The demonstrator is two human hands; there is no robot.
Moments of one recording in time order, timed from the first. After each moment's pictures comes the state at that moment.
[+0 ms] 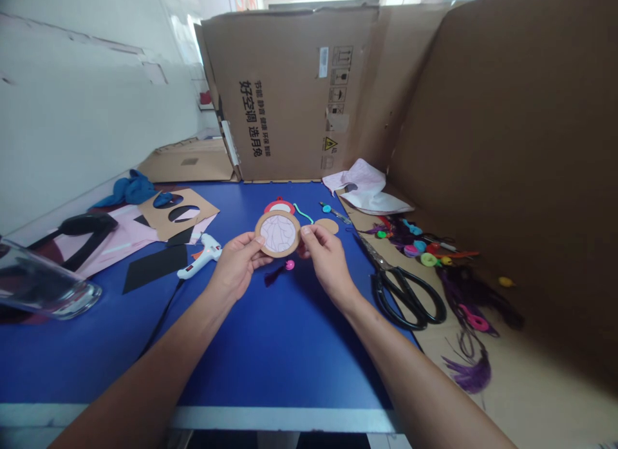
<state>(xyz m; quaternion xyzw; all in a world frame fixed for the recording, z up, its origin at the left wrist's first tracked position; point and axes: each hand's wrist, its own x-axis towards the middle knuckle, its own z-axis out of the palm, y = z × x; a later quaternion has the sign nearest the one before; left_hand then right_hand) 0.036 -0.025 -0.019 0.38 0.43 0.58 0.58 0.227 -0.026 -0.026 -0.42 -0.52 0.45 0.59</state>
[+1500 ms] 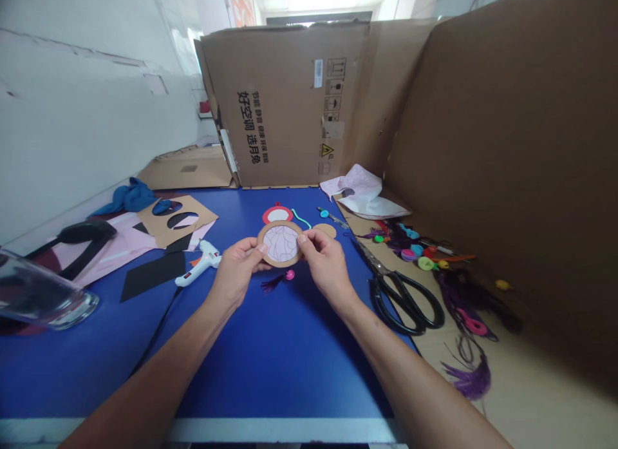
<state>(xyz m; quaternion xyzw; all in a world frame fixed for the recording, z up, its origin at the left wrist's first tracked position) 0.038 -0.029 -0.019 0.48 0.44 0.56 0.51 0.231 -0.024 -0.022 -0.42 -0.57 0.38 0.60</state>
